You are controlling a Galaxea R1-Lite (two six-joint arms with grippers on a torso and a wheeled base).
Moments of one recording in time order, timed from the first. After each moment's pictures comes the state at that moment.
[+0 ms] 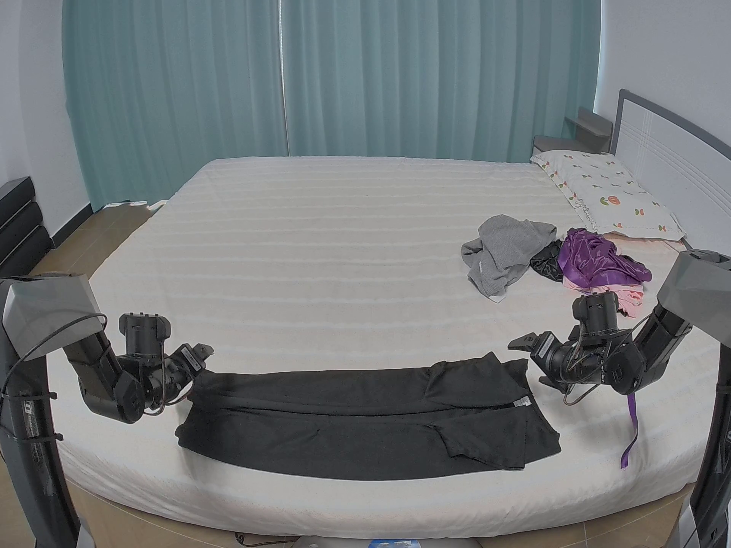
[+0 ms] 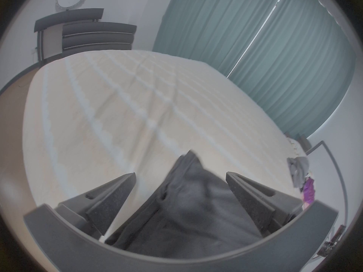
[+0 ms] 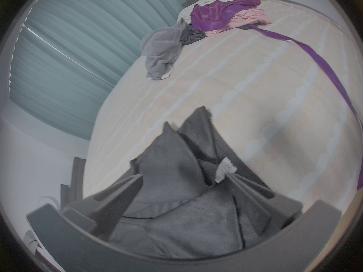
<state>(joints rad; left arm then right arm) 0.00 2.27 -0.68 -0.94 0.06 -0.72 0.16 2.23 -0.81 -0.70 0.14 0.85</state>
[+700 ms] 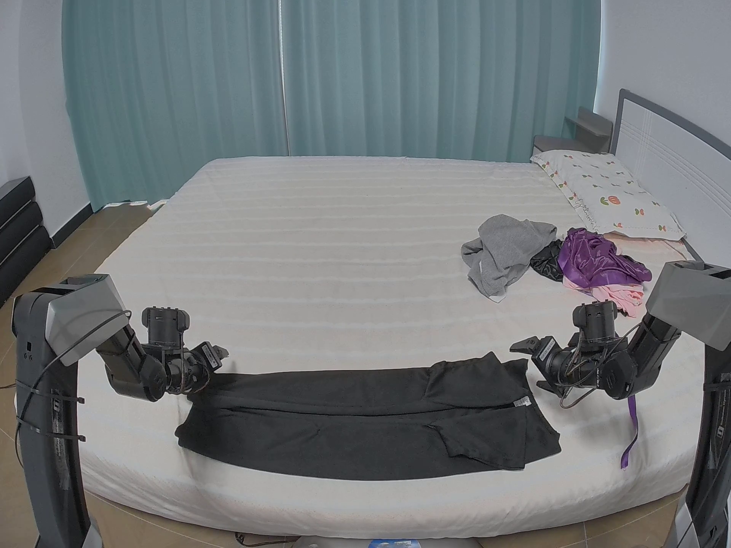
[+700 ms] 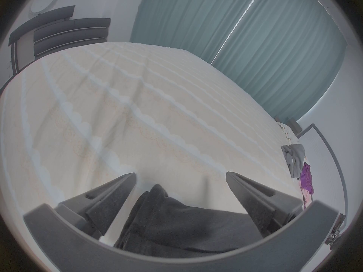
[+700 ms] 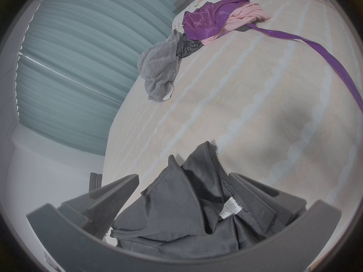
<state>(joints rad) 0.01 2.46 -1.00 -0.74 -0.03 -0.58 0.11 2.33 -0.84 -0.78 0.19 0.90</state>
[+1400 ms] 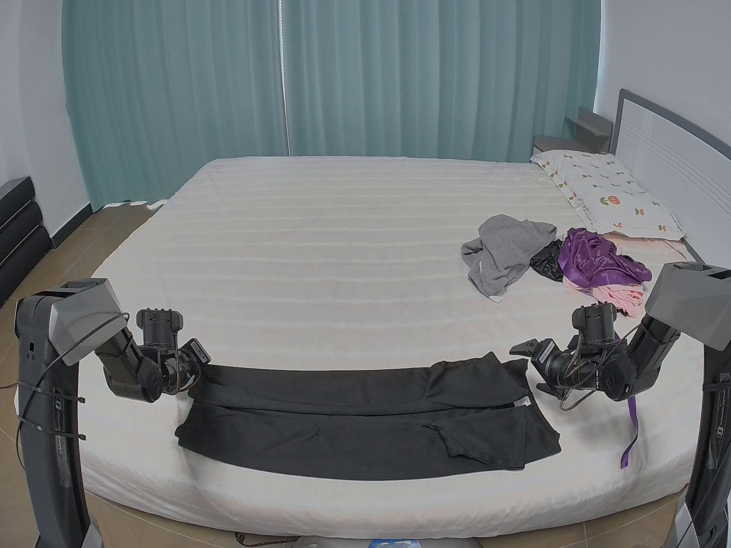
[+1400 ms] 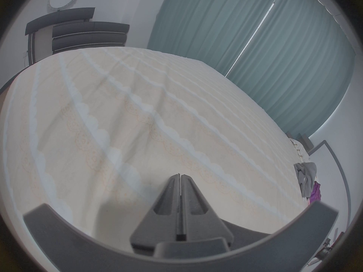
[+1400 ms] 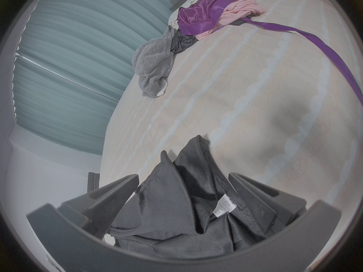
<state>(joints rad) 0.05 2.50 -1.02 -0.80 0.07 -0.65 0.11 2.34 -0.83 -0.78 0.19 0.90</state>
